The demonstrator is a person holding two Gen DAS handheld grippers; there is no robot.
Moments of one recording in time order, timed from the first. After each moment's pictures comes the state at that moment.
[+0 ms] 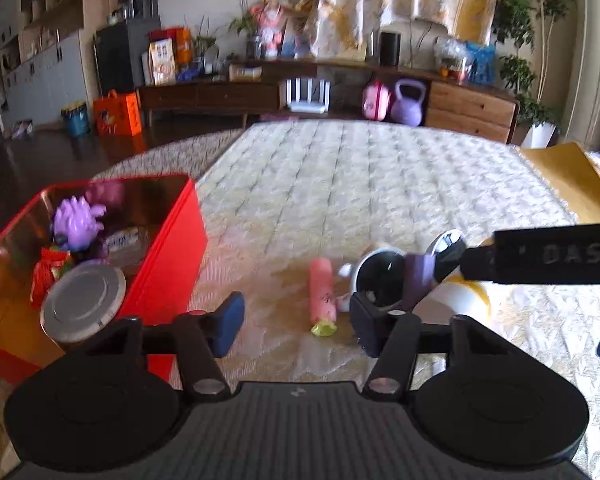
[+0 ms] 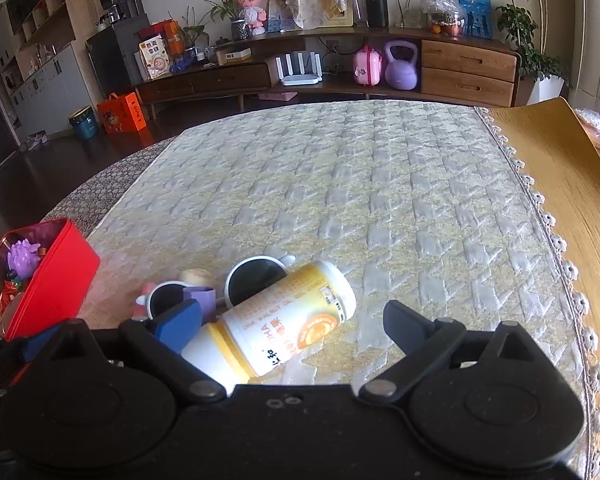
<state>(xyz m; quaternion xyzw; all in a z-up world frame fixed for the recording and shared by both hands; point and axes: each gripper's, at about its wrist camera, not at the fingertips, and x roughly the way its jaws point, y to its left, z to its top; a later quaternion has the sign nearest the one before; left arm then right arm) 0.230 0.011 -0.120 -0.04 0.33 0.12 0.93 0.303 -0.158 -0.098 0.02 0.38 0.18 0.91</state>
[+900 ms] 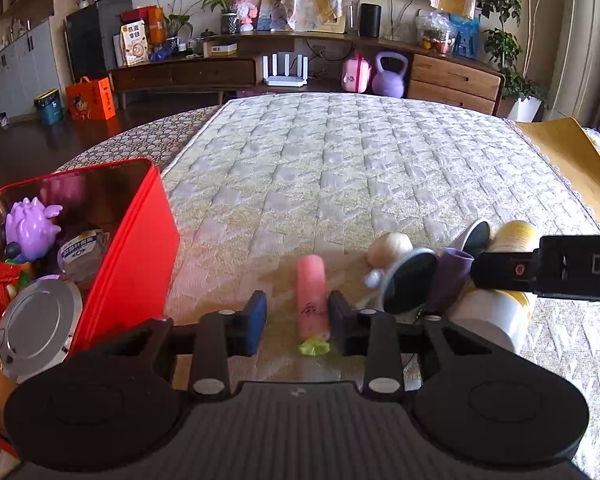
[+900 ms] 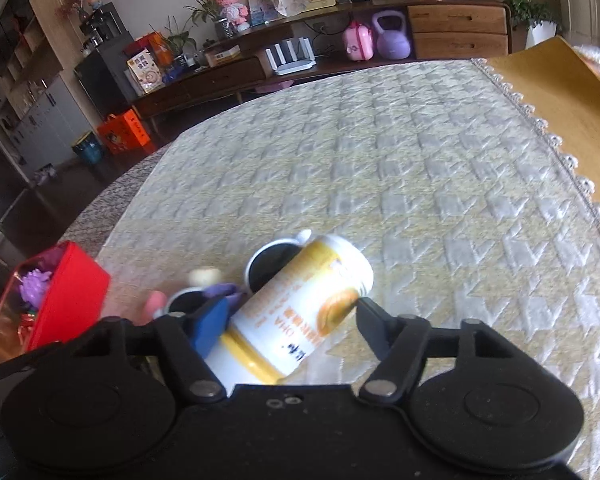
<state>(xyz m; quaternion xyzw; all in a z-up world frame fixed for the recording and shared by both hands) 0.269 0.027 -0.139 -0.03 0.36 0.08 0.93 0.316 -0.170 -0.122 0.12 0.41 0.19 0.88</state>
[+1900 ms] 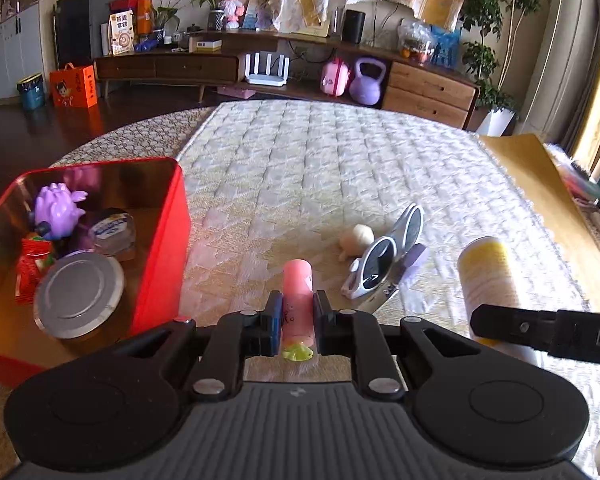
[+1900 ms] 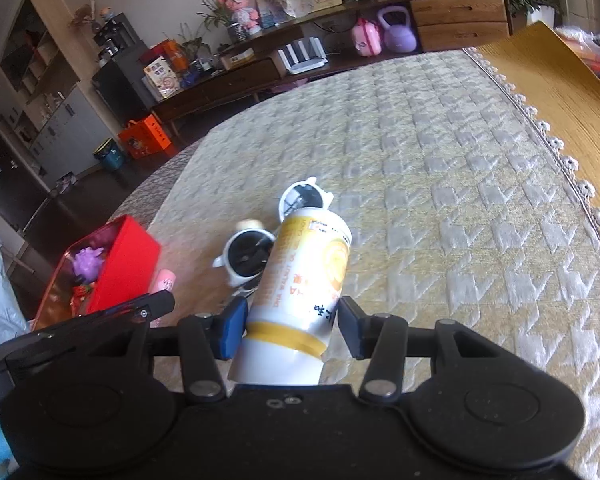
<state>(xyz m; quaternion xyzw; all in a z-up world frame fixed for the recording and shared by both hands) 0.215 0.038 -0.100 -0.08 0.37 0.04 0.93 0.242 -0.191 -0.089 0.14 0.41 0.22 0.88</state>
